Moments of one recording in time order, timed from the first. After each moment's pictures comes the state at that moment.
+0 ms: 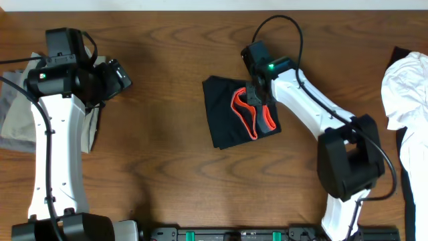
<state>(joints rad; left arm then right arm) 0.16 1.52 1.51 -1.12 0.07 -0.43 0.45 2.02 1.54 -0.87 0.18 0.37</state>
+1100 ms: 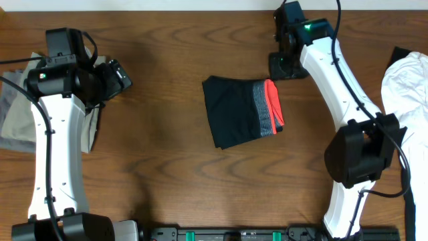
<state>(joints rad) 0.16 1.52 1.51 -1.13 0.07 -0.43 0.28 2.08 1.94 -1.24 -0.01 0.17</state>
